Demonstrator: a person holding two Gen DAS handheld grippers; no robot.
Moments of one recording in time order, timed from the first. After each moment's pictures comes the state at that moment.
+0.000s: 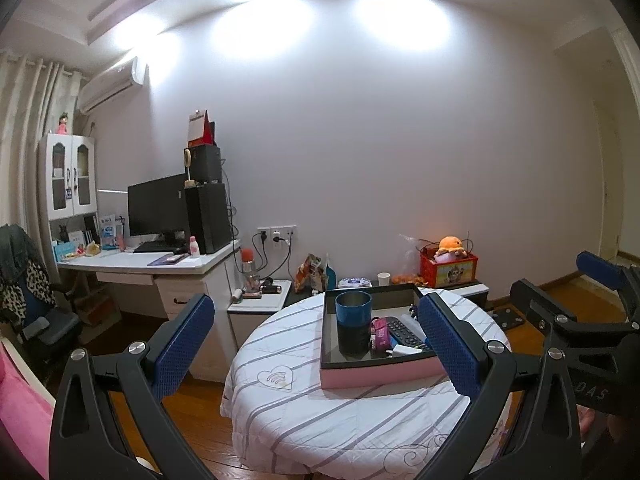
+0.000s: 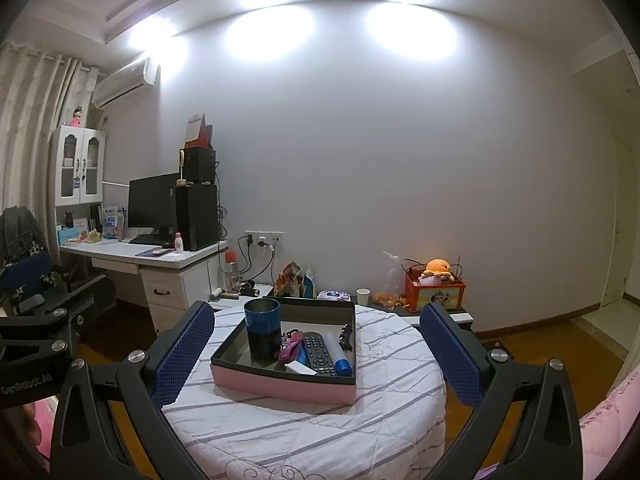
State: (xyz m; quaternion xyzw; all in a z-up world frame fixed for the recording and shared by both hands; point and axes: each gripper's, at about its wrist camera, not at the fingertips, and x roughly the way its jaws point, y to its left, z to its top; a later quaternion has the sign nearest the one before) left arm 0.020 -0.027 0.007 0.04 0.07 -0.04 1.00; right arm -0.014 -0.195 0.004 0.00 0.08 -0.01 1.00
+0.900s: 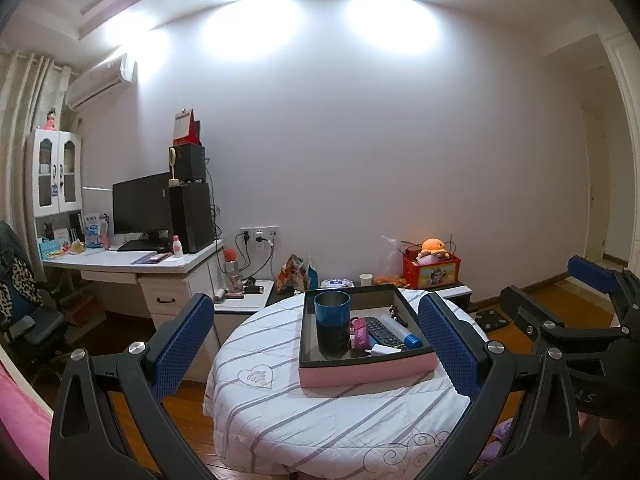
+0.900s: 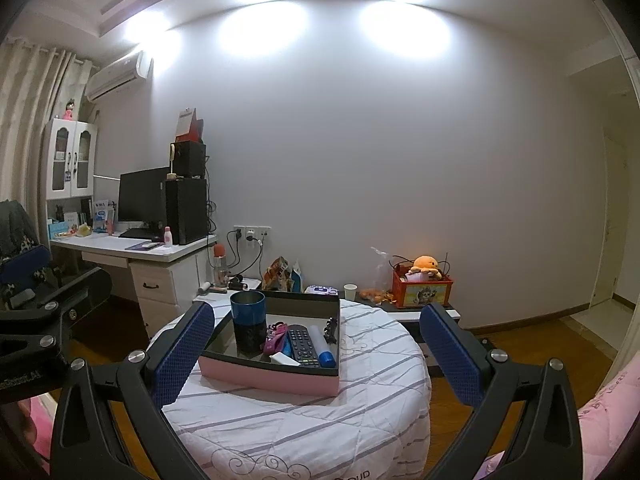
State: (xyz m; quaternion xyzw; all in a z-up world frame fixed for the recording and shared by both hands) left arm 0.012 -0.032 0.008 0.04 0.07 -0.07 0.99; right arm -0.023 -0.196 0.006 -0.01 0.09 -0.03 1.00
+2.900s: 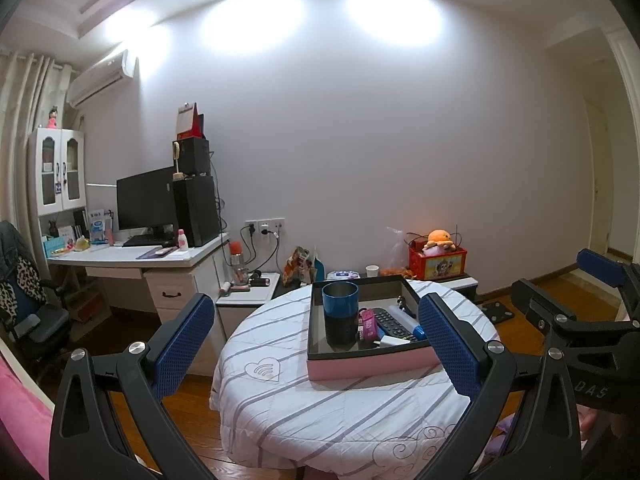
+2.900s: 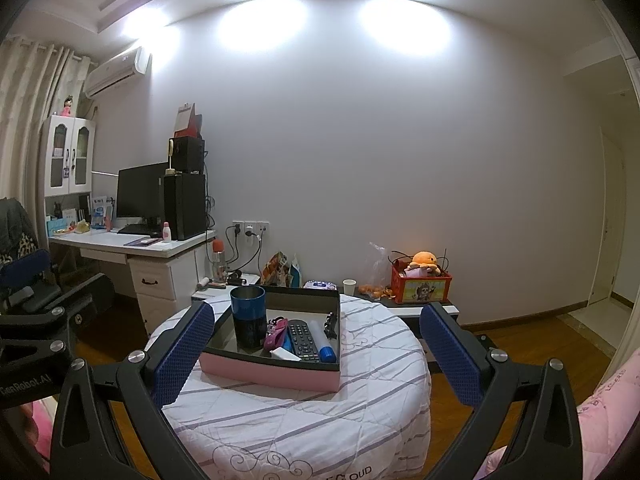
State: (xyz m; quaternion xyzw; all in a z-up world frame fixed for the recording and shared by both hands) left arm 0.016 -0.030 0.003 0.04 0.09 -0.06 0.99; right arm -0.018 -0.191 0.003 -0.01 0.11 -0.03 0.99
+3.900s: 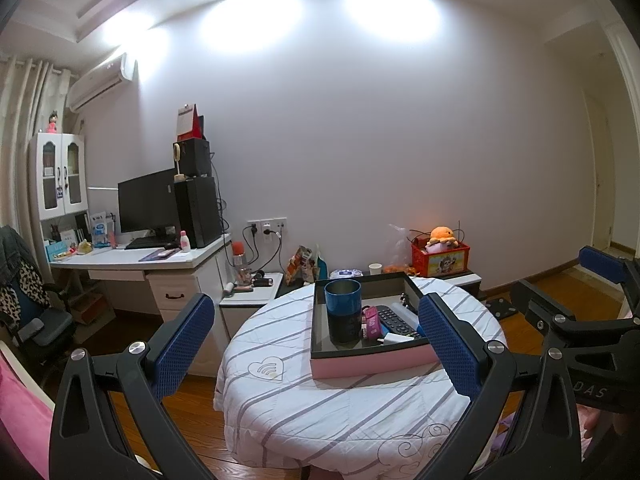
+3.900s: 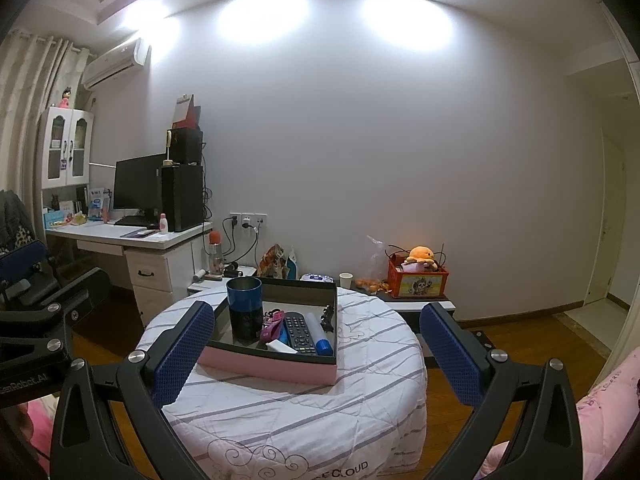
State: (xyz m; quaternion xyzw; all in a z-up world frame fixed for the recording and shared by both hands) left arm 0.017 -0.029 -0.001 0.05 0.09 -0.05 0.99; right arm -0.016 -0.191 0.000 -0.02 0.12 -0.04 0.99
